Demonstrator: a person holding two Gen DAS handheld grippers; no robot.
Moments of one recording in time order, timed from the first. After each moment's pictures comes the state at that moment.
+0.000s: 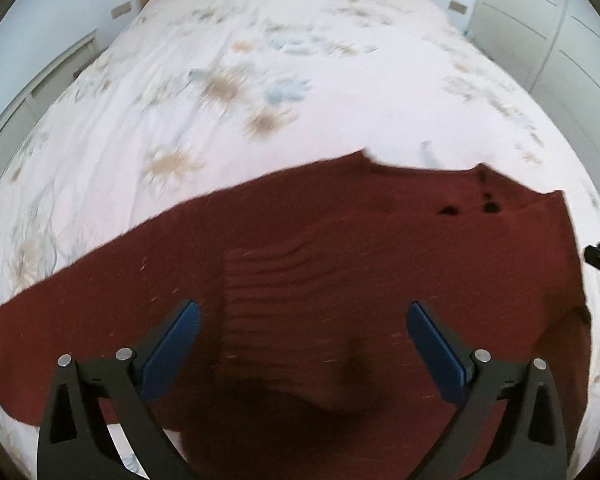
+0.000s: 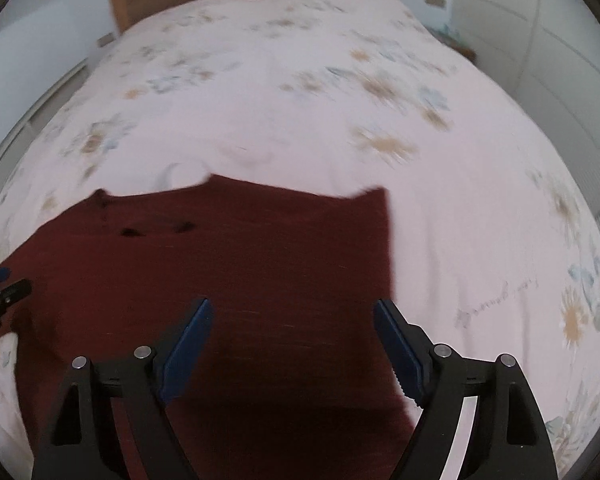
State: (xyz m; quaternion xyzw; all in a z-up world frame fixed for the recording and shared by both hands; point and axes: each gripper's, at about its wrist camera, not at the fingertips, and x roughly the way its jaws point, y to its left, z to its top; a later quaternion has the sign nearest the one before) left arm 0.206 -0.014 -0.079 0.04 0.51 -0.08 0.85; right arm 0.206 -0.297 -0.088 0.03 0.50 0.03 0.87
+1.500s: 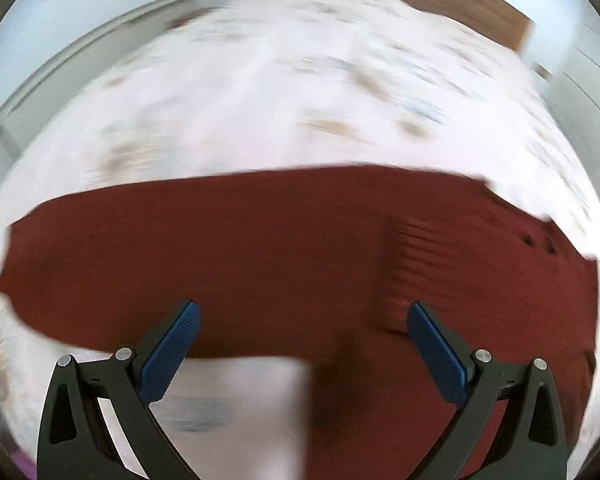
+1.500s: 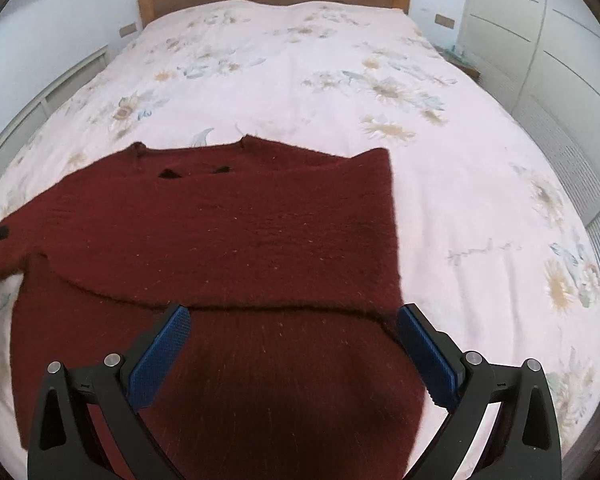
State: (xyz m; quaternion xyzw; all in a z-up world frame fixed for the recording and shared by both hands) left arm 0.178 0.146 -0.075 -0.08 0.50 0.08 0.86; right arm 0.112 -0.303 -0.092 0.02 0.48 0.03 0.88
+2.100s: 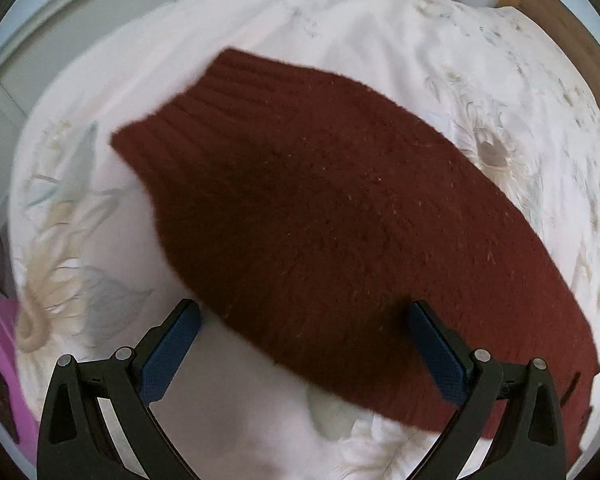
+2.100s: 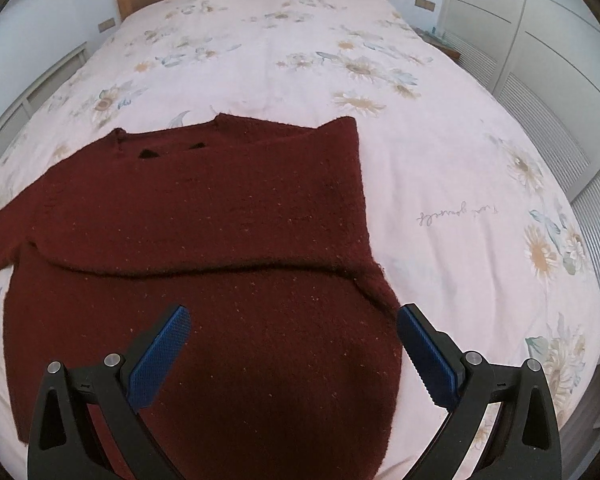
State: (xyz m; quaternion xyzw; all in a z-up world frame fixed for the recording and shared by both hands) left arm 0.114 0.387 -0.119 -0.30 0.52 0.30 0.74; right arm 0.094 -0.314 -0.099 0.02 0.51 0.00 0.86
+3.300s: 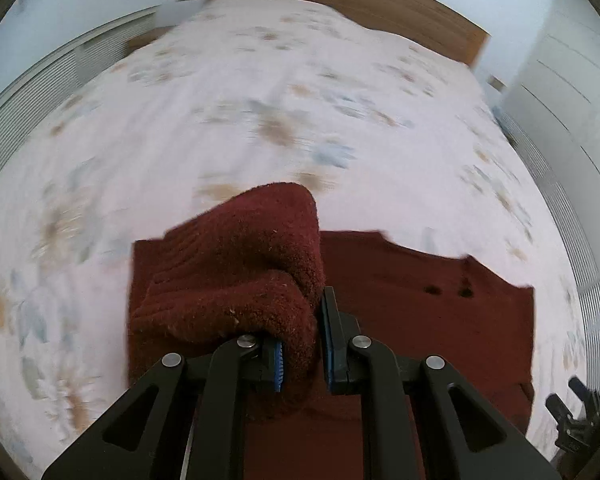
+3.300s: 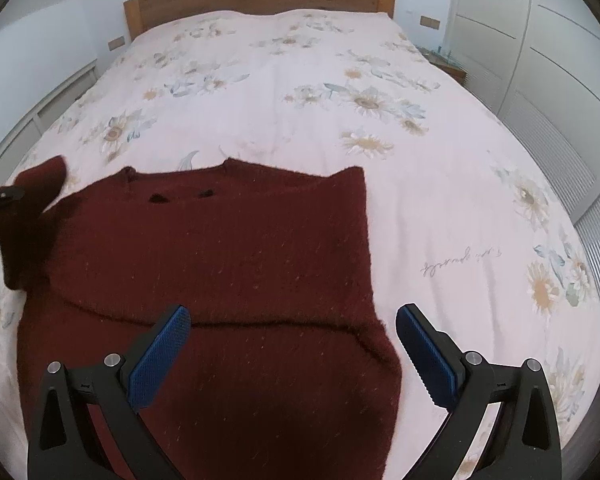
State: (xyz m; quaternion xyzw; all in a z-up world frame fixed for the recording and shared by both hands) left arm 0.229 0.033 -0.007 -0.09 0.48 -0.05 0.87; right arm 0.120 -0.318 -0.071 0.03 0.47 0.01 0.88
